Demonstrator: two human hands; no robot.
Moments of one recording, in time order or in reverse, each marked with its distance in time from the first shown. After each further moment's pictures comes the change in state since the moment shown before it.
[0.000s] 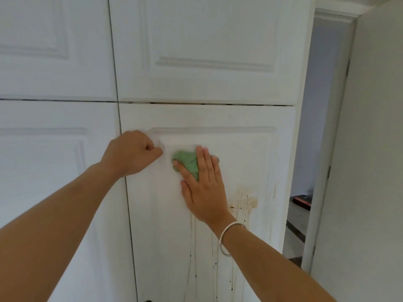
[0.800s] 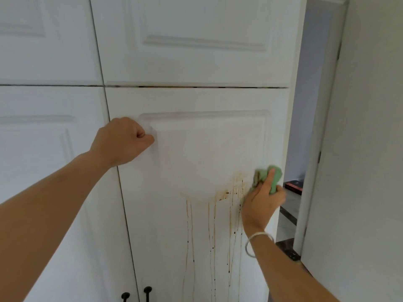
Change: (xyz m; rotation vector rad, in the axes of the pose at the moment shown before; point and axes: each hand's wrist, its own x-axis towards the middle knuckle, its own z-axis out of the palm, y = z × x) left_hand -0.005 0.000 0.004 -0.019 0.006 0.023; right_hand -0.099 0.064 -0.032 -0.204 0.154 0.917
